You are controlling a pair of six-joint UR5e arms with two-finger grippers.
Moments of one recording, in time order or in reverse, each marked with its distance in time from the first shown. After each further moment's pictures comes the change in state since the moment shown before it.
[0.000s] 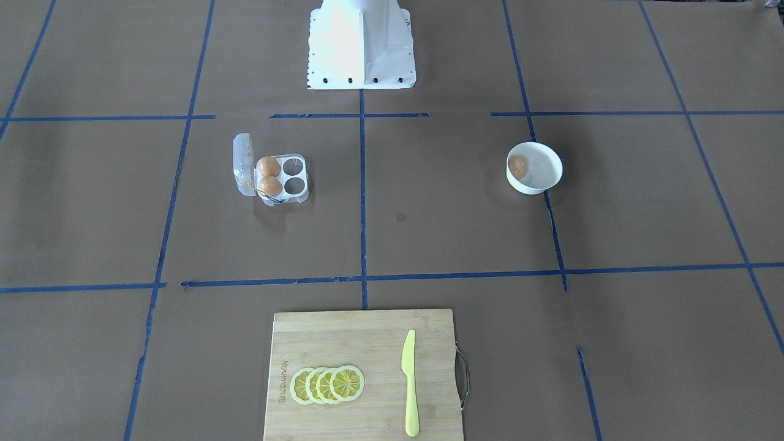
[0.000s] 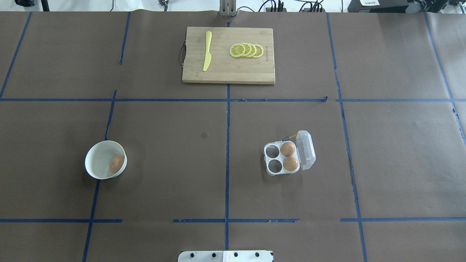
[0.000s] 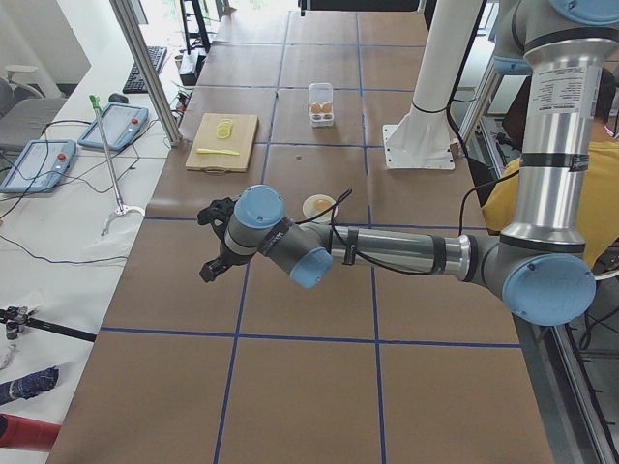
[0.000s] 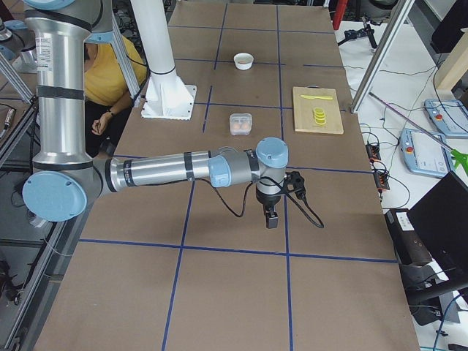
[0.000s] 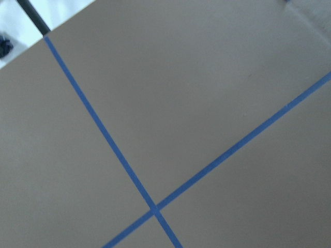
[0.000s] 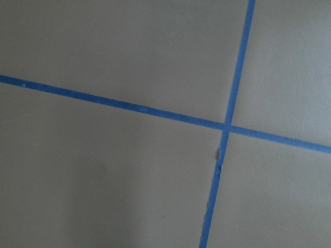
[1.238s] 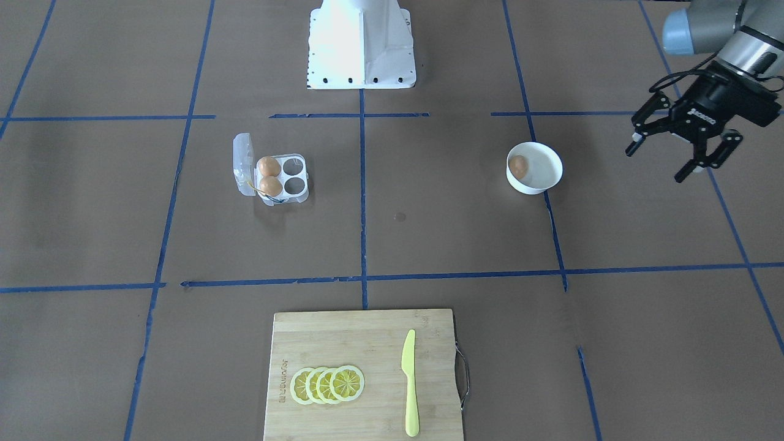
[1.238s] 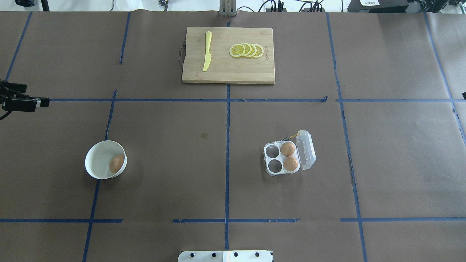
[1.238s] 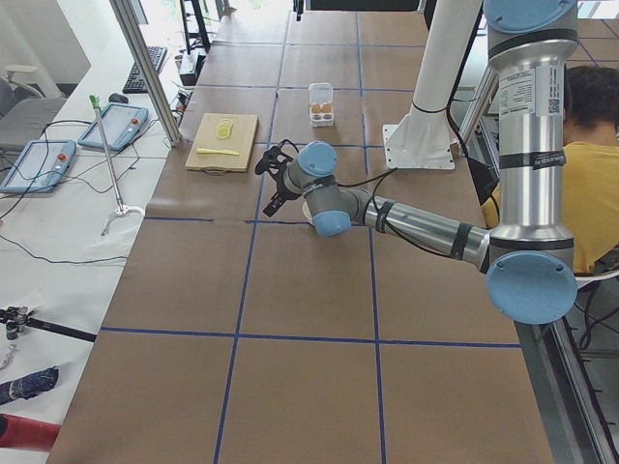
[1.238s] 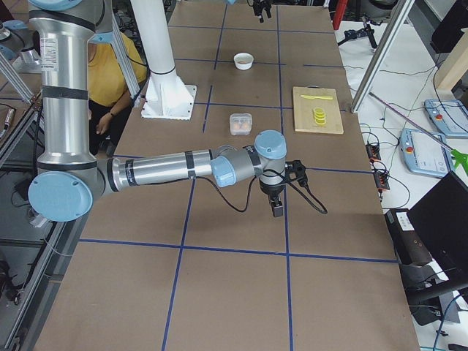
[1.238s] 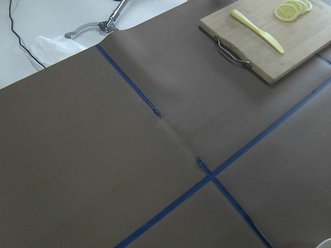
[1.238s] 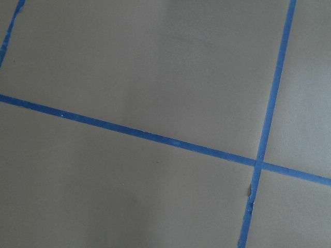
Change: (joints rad) left arm 0.508 0.150 -0.342 -0.222 0.260 -0.921; right arm -0.045 -0.001 -0.001 0.116 0.003 0.090
